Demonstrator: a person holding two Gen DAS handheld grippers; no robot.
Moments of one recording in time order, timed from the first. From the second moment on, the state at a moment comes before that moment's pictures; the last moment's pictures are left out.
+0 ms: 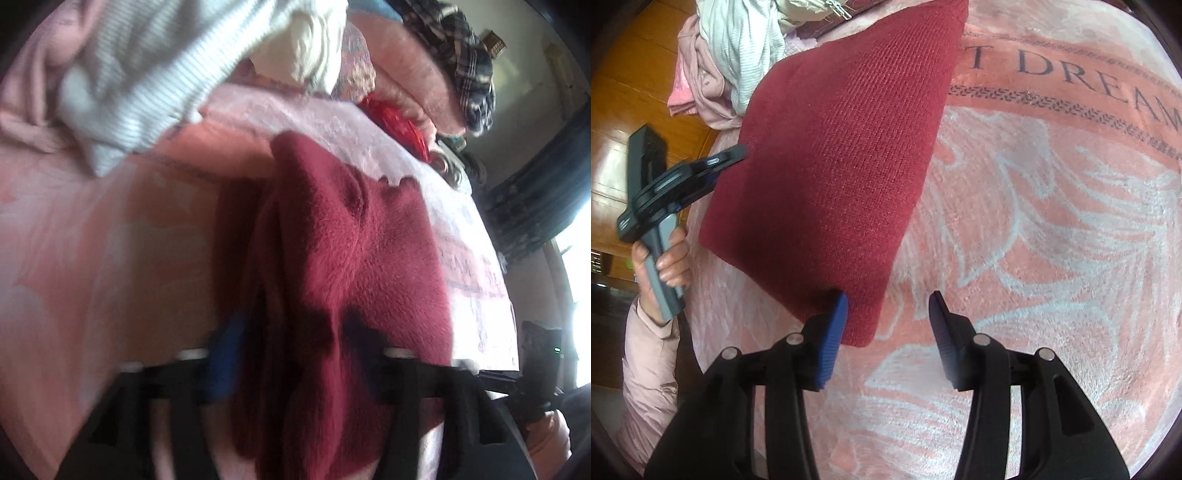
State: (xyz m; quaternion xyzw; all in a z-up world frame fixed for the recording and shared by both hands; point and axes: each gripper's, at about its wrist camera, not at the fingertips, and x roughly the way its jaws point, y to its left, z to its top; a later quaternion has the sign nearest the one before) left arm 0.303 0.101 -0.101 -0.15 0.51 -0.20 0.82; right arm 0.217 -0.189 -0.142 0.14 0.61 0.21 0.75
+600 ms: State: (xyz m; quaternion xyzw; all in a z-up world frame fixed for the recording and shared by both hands) left arm 0.240 0.112 -0.128 -0.13 0.56 -0.20 0.79; right arm 0.216 -0.167 -0.151 0.15 0.62 0.23 0.73
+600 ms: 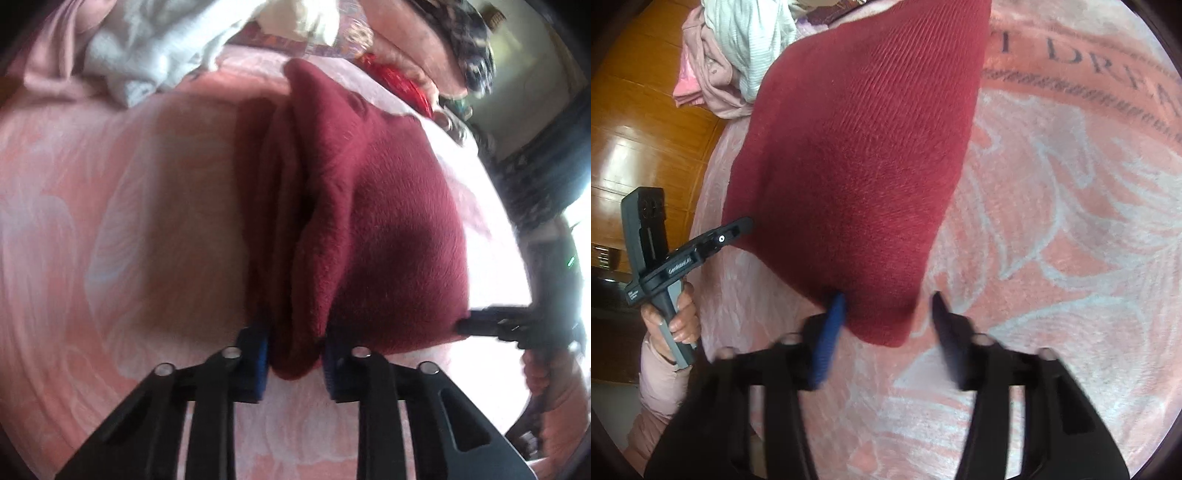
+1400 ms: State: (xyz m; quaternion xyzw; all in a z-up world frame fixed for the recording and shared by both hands) left arm 0.258 0.113 -0.077 -0.06 0.49 -0.17 0.85; right arm 0.234 -0.193 -0.098 0.12 0.55 0.19 0.80
